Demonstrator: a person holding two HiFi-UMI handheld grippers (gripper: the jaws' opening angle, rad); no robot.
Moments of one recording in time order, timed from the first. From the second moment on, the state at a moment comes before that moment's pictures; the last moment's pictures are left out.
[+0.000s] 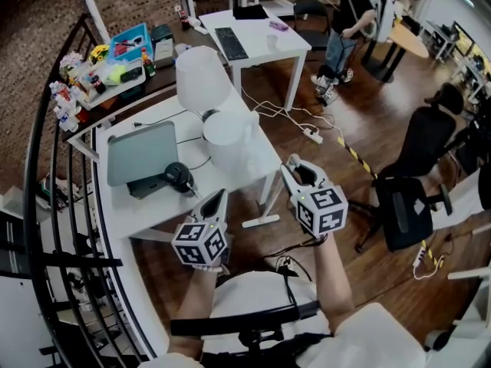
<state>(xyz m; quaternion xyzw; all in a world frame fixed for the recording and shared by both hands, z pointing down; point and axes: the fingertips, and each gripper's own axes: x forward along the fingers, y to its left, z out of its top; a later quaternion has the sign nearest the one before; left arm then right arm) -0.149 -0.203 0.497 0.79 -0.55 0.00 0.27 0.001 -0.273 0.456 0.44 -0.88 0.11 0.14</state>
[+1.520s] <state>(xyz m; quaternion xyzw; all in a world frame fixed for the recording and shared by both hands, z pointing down) -0.157 -0.234 0.553 0.76 -0.56 0.06 0.32 -0.029 -0.316 0.629 0.36 -0.87 0.19 0.29</state>
